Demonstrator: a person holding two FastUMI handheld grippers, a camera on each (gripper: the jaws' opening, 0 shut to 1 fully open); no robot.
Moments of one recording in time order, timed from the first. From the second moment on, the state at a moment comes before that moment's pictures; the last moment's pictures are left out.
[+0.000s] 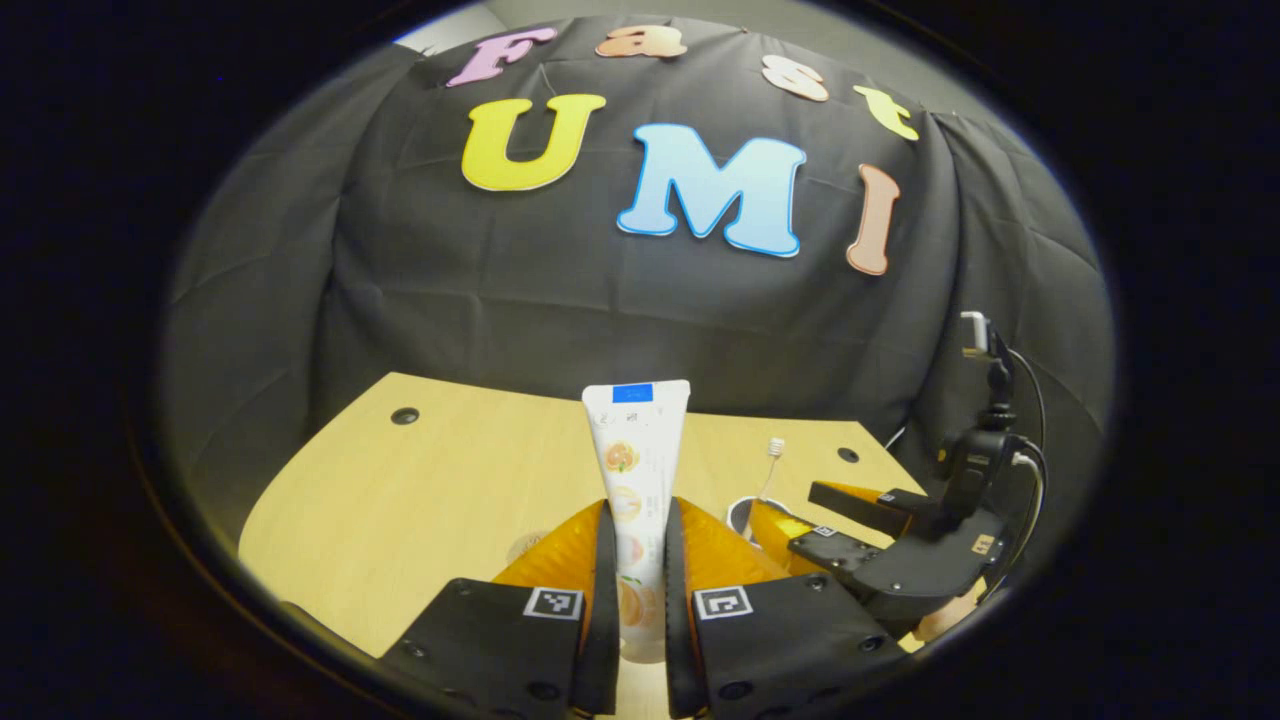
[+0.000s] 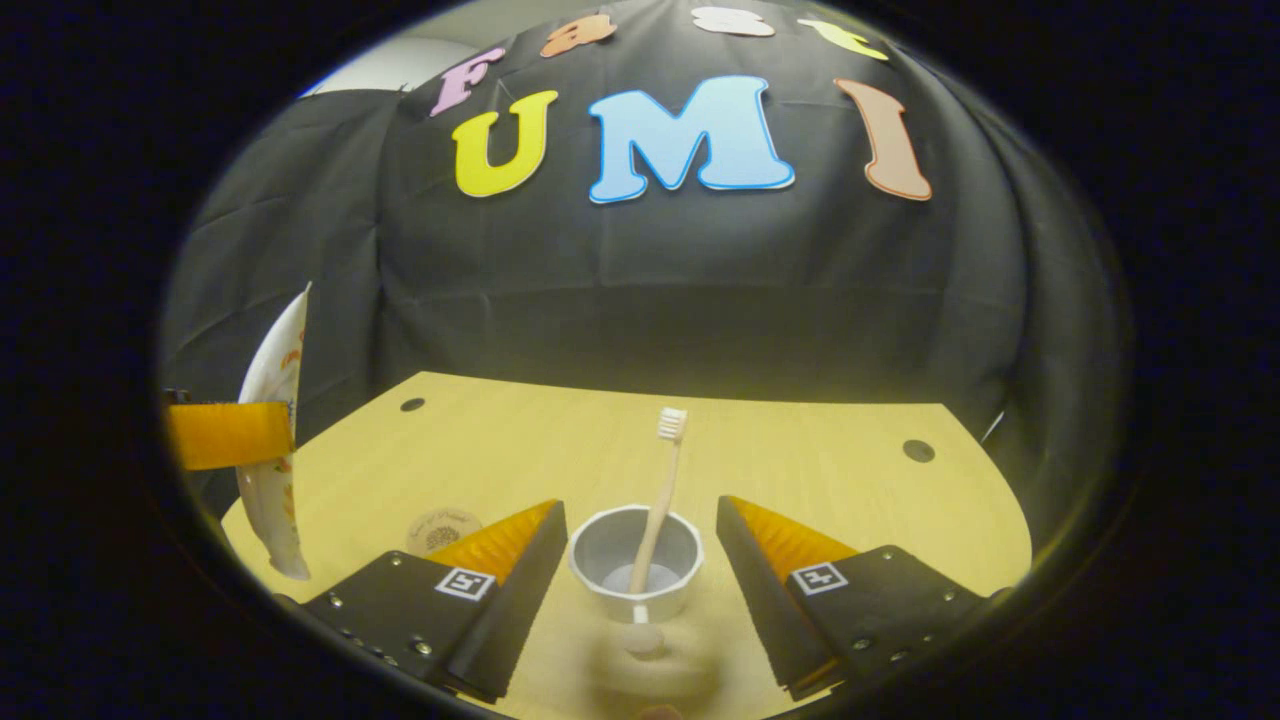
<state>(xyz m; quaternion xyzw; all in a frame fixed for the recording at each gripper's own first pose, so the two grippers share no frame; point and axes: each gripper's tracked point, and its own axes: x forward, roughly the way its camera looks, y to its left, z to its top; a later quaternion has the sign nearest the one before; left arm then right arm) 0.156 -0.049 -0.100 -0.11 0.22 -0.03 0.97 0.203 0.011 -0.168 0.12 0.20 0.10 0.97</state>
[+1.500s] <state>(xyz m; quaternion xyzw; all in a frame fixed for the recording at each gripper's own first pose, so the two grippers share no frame) 0.282 -0.216 -0.130 -0.11 0.08 -0.18 0.98 0.122 -0.117 -0.148 0.15 0.19 0.00 0.97</state>
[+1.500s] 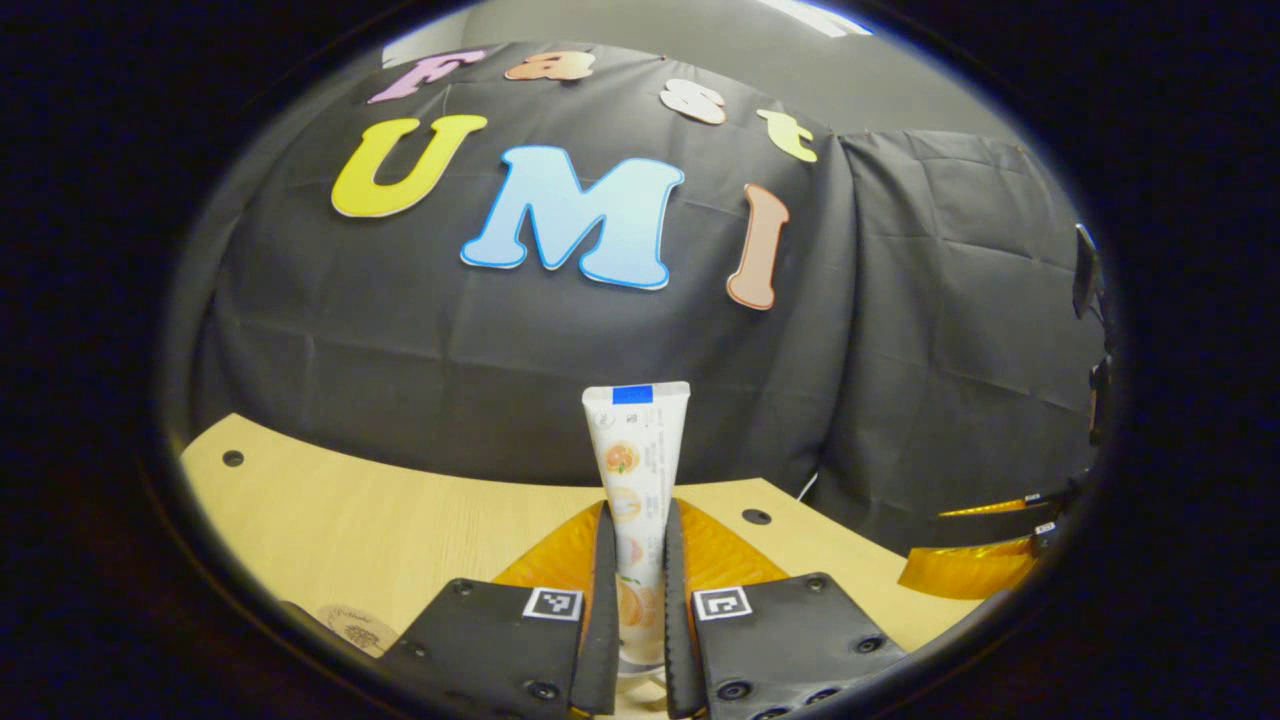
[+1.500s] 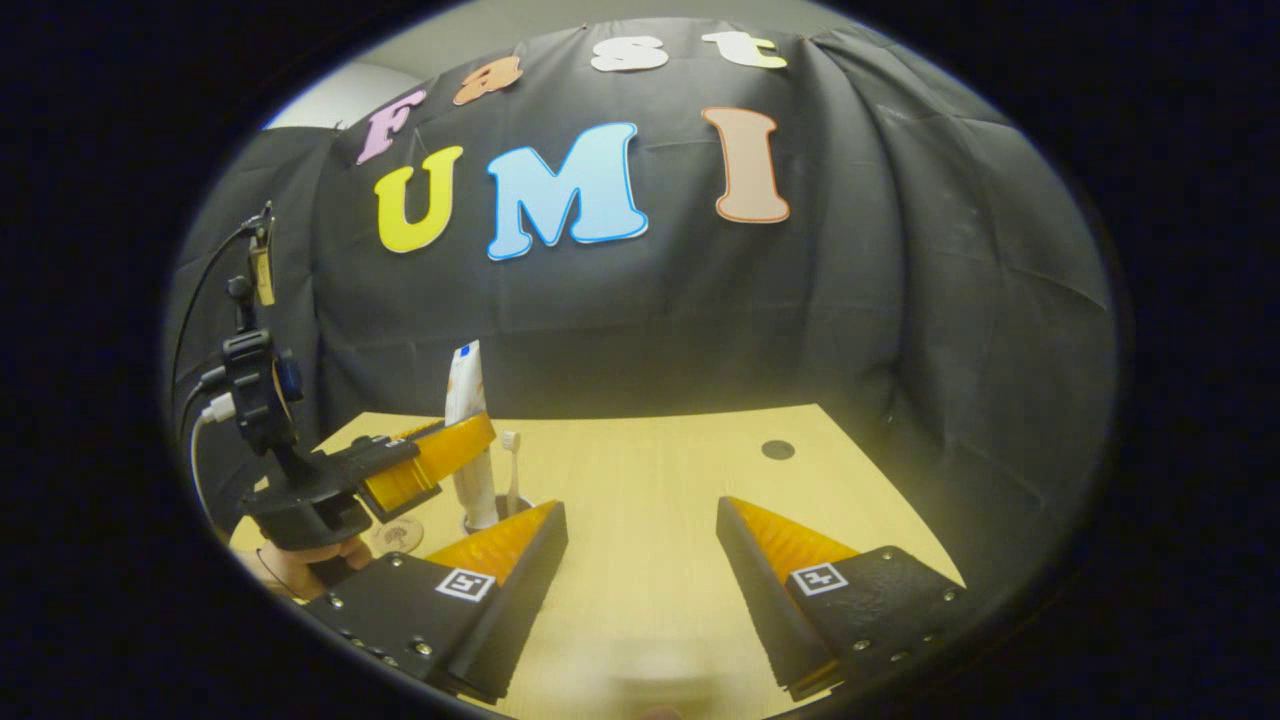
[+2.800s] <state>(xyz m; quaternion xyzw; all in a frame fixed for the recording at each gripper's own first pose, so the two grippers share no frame) 0.260 -0.175 -0.090 -0.08 0.04 -0.17 0.98 0.137 -0.061 -0.148 0.14 0.23 0.03 0.96</state>
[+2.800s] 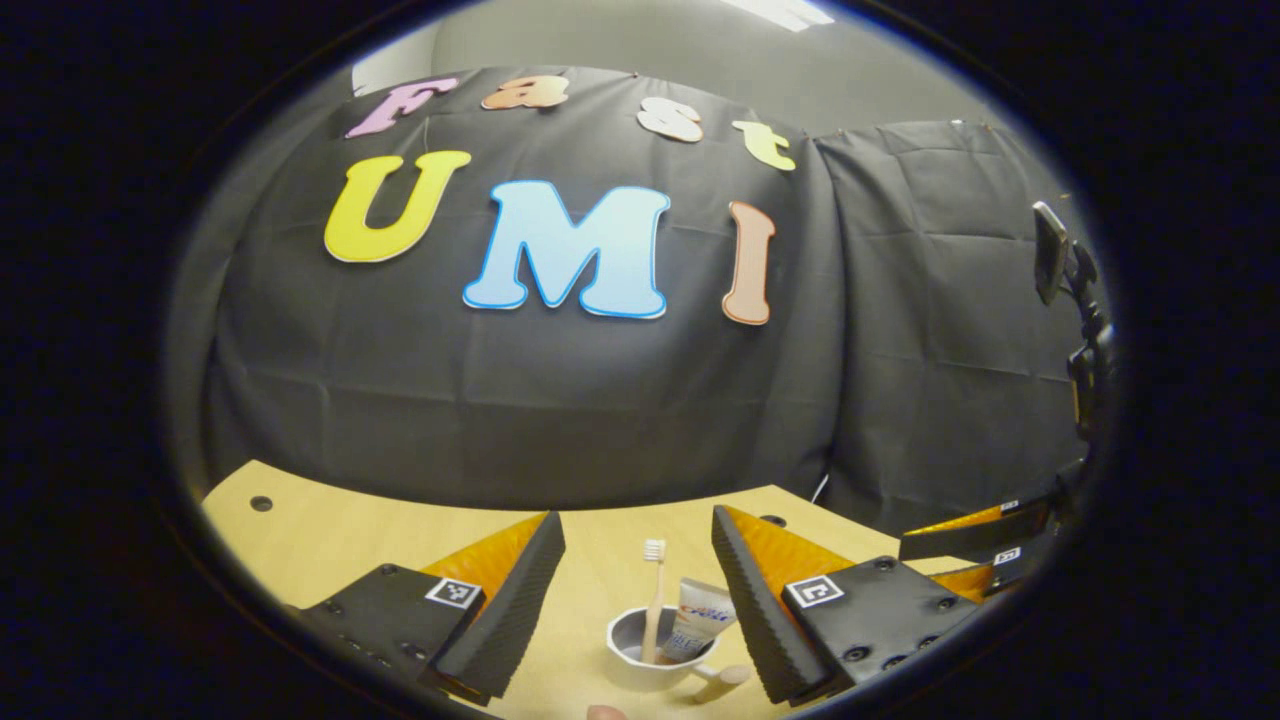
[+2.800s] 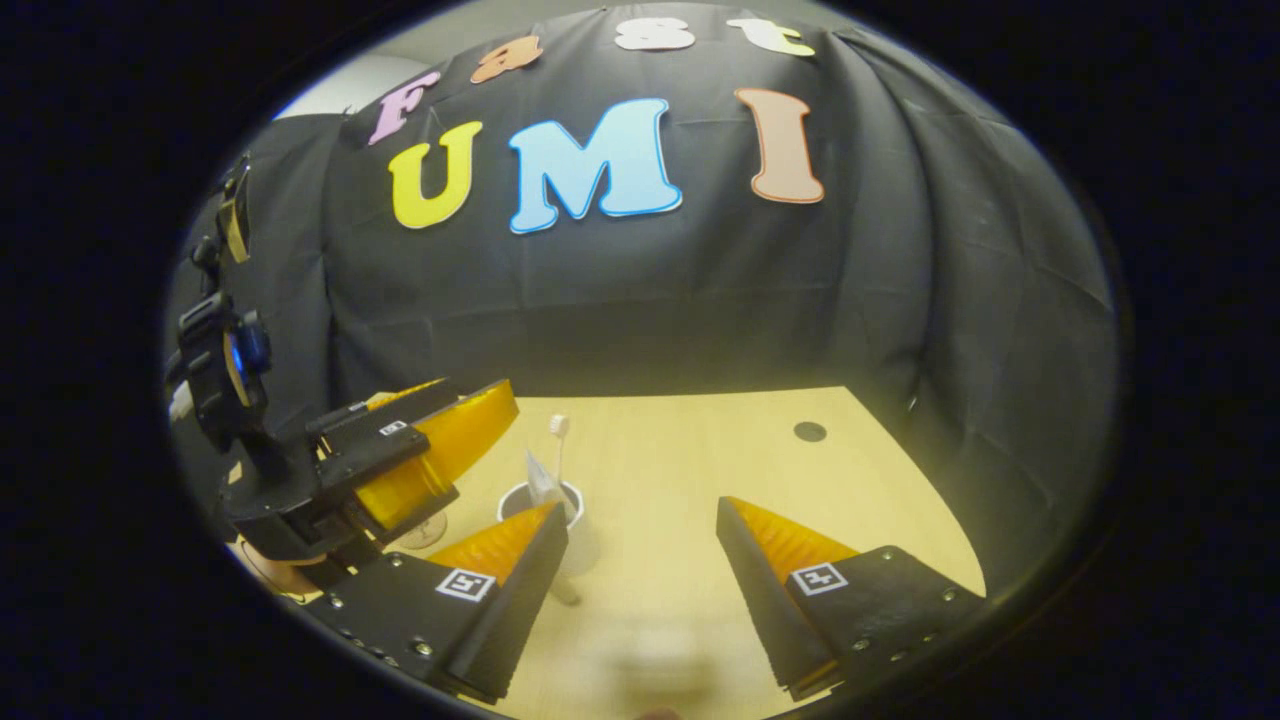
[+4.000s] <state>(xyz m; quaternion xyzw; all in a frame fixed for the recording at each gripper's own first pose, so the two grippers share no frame) 0.199 -0.060 -0.058 -0.10 0.04 -0.11 0.99 0.154 0.032 -0.249 0.09 0.49 0.08 0.86</state>
